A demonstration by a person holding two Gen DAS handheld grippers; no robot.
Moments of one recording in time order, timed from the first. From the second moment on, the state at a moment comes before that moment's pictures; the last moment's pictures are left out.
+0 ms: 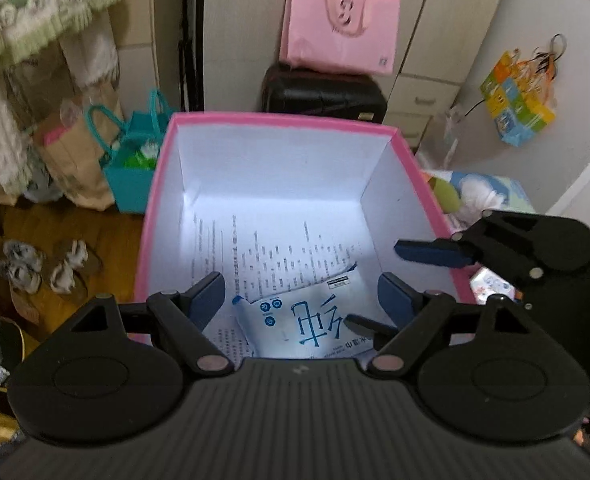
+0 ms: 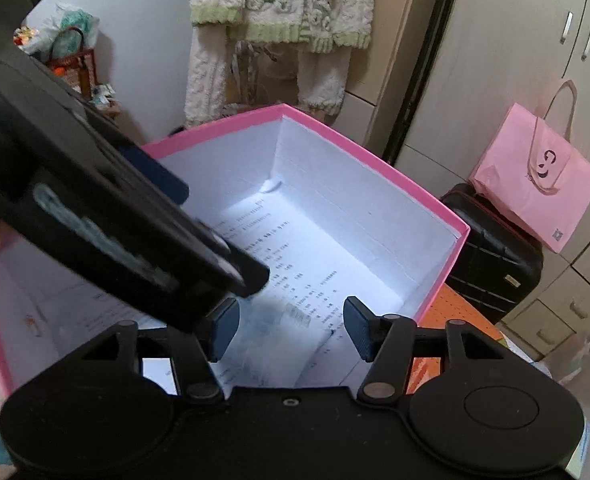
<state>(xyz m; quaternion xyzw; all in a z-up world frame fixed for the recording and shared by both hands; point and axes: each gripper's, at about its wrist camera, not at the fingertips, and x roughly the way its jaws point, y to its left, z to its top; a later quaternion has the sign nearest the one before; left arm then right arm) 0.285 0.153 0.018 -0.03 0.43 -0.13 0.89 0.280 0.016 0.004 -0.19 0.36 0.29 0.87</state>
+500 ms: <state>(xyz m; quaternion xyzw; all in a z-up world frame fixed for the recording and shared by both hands) 0.221 0.152 0.056 0.01 0.40 -0.16 0.90 0.237 -0.003 0.039 -0.17 0.34 0.30 0.87</state>
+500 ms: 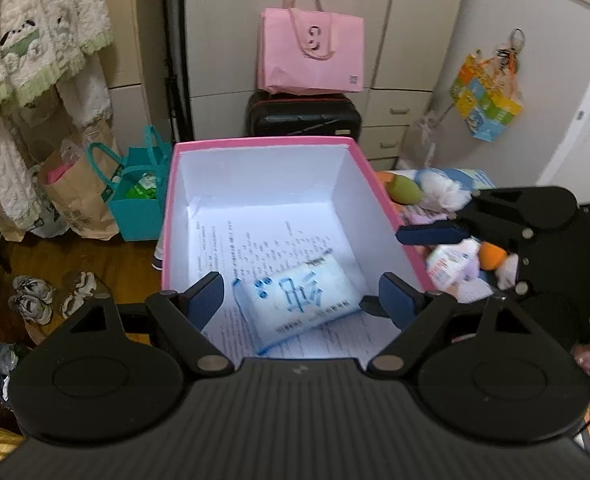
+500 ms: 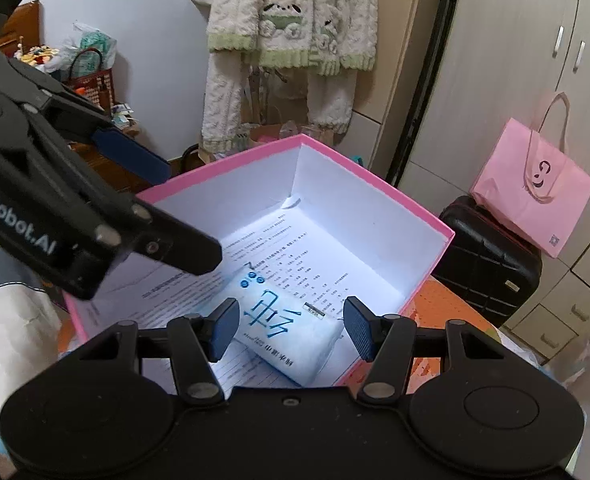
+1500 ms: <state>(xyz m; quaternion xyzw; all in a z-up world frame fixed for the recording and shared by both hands) 0.119 0.042 0.062 0.07 0.40 -0.28 0.87 0.102 -0.158 0.051 -0.13 0.32 0.30 0.89</state>
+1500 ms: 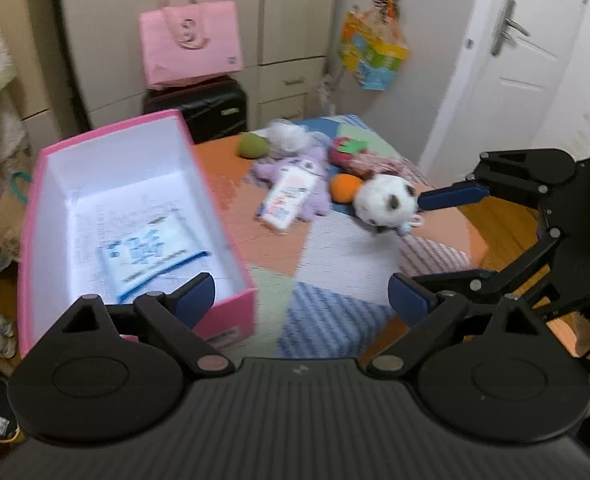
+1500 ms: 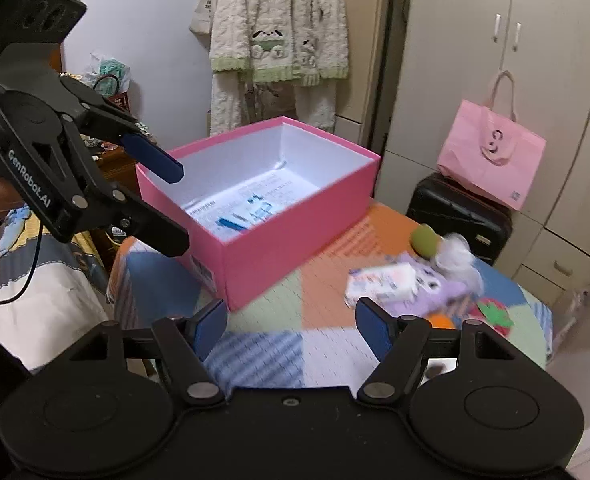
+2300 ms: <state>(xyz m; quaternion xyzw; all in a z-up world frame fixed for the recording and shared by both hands) 0.168 -0.066 0.003 0.05 0.44 -0.37 0.82 0.129 -0.272 -0.034 -0.05 0.38 0.21 0.90</state>
